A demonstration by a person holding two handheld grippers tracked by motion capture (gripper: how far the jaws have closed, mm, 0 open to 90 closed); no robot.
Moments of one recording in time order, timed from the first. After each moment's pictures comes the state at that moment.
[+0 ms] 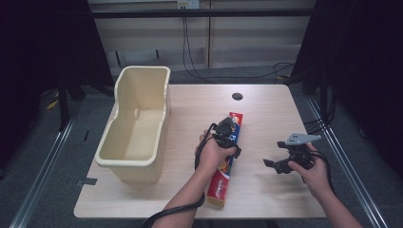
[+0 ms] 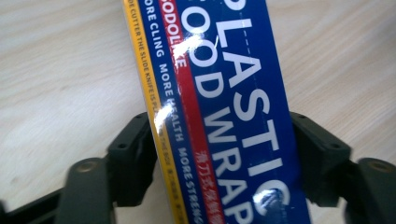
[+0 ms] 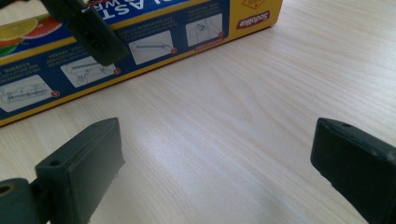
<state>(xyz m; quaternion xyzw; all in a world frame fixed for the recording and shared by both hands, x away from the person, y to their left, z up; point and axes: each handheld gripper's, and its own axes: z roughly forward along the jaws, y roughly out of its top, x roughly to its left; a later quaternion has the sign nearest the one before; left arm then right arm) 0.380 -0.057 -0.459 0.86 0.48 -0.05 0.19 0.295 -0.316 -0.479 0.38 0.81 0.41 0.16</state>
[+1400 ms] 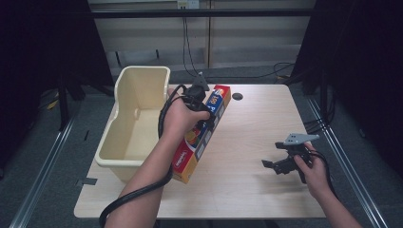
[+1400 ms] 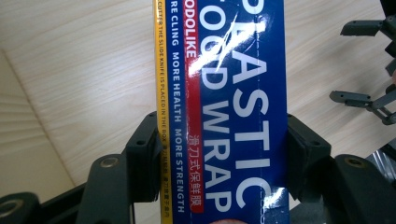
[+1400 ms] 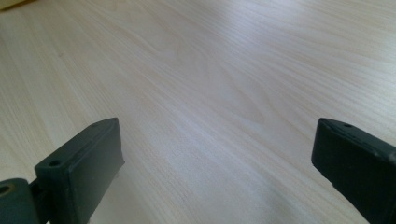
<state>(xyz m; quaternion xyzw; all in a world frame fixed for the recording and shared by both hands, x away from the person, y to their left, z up) 0.396 0.024 -0.307 0.85 0.49 -0.04 0.18 0.296 -0.312 -0.481 0.38 0.81 0.42 0.14</state>
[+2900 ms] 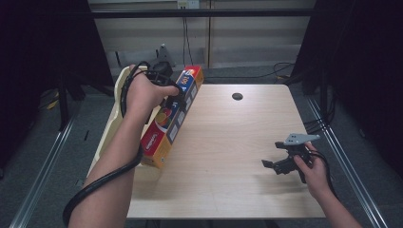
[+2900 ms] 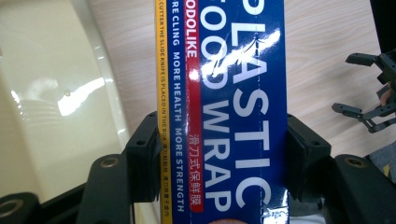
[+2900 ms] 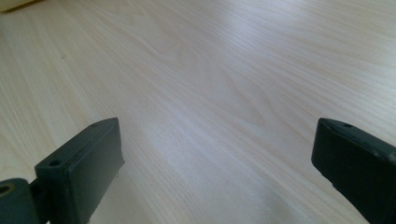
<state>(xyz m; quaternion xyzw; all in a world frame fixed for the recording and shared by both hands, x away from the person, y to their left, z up) 0.410 0.095 -0.242 0.81 0.55 -0.03 0.18 0.295 -0.312 -0.479 0.38 0.81 0.42 0.14</state>
